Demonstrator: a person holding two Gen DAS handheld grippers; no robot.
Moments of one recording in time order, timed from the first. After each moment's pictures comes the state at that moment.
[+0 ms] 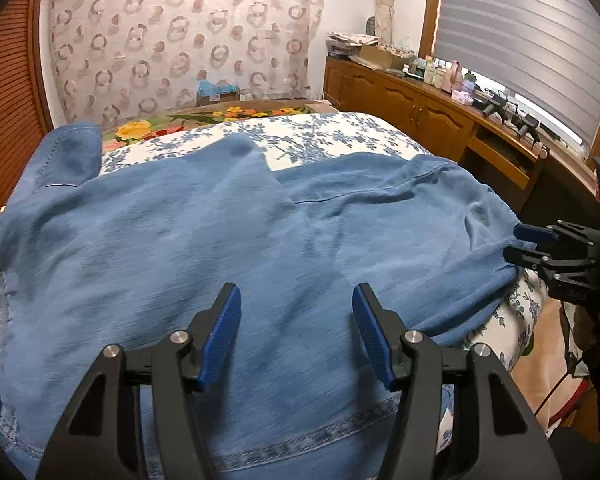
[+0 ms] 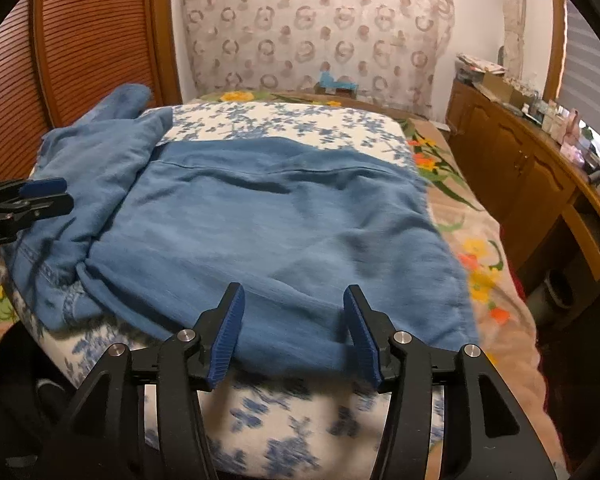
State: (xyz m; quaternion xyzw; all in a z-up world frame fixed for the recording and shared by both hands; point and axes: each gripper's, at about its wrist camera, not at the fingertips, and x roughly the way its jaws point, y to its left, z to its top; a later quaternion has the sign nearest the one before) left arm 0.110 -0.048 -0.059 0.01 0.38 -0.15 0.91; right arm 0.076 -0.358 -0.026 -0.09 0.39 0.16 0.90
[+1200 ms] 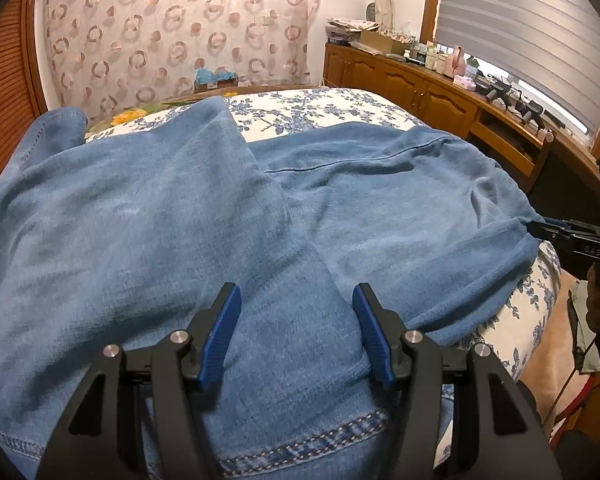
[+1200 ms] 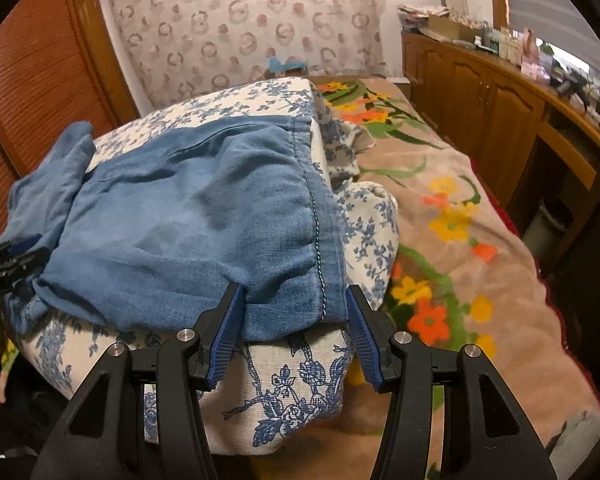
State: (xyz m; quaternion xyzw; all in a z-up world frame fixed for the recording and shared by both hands) left arm 0.115 -0.066 -0.084 0.02 0.40 -0.15 0.91; right arm 0.085 -0.457 -0.049 0.03 0.42 0.11 0.90
